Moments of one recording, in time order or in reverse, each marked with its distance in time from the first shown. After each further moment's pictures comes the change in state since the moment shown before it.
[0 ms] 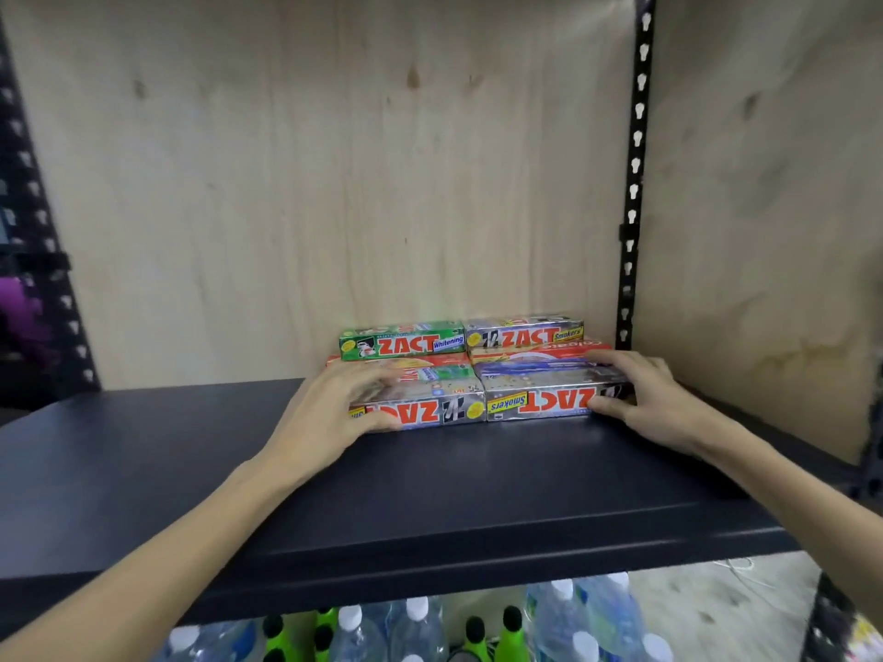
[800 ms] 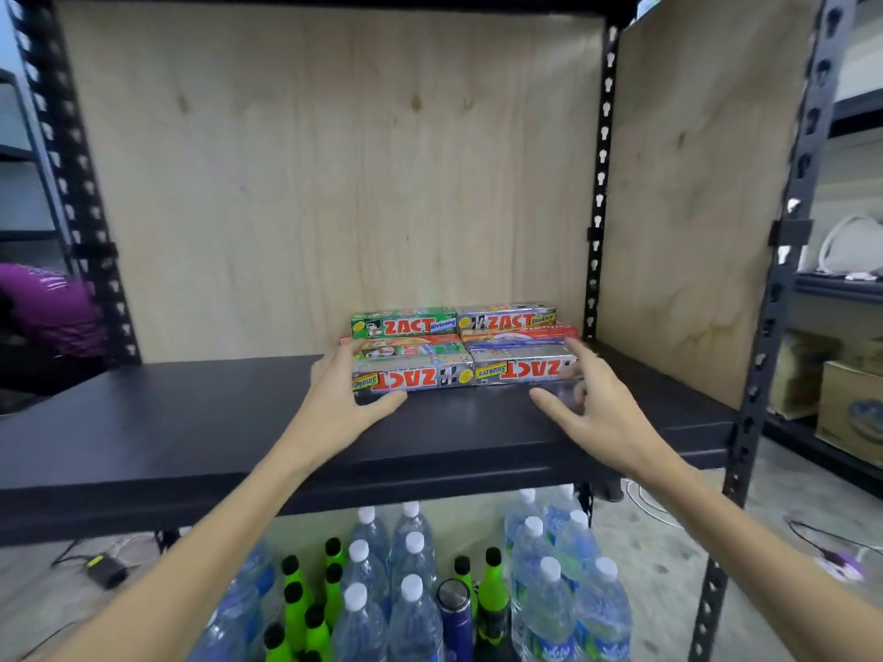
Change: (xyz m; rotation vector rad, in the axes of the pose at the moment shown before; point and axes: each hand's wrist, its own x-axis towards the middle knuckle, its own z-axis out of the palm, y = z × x) left_hand -0.065 0.054 -0.029 -0.285 0.063 -0.296; right_hand -0.107 -0.074 0.010 0.200 0.241 -0.085
